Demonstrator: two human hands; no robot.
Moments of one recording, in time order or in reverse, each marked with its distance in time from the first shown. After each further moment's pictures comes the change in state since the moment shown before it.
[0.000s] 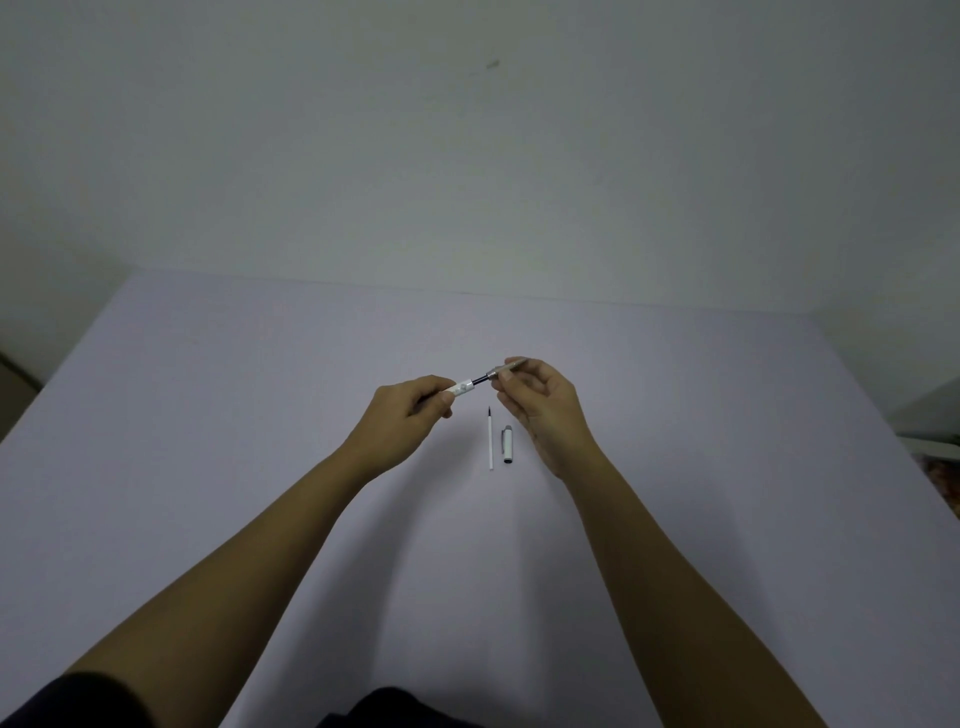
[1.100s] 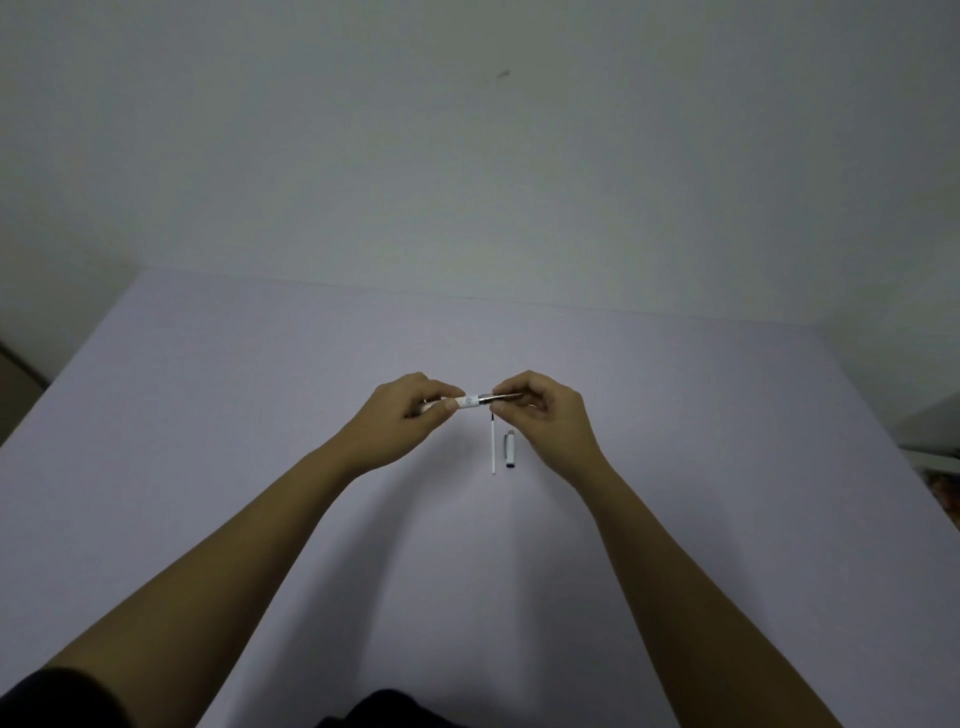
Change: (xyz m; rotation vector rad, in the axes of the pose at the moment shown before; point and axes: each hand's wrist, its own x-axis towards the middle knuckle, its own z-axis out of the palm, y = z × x) left_hand -0.003 0.002 -0.017 0.084 -0.084 0.059; right_hand -0.015 -0.012 -0.001 -0.504 -0.122 -0.272
